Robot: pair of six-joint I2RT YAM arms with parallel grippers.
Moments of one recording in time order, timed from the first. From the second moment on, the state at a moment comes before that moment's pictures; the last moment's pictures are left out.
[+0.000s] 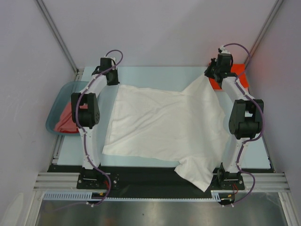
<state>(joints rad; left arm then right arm) -0.06 2.29 1.92 -0.44 0.04 -0.11 0.02 1.99 1.65 -0.15 -0.06 0.36</state>
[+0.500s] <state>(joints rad) -0.06 2.37 1.94 -0.49 0.04 -0.11 0.02 1.99 1.66 -0.15 -0.06 0.36</state>
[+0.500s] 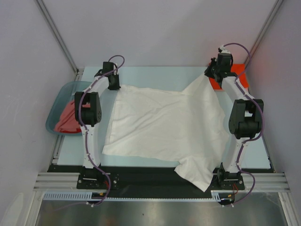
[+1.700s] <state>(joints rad) -0.06 2.42 2.05 -0.48 0.09 0.10 0.01 2.01 1.67 -0.15 -0.07 0.35</state>
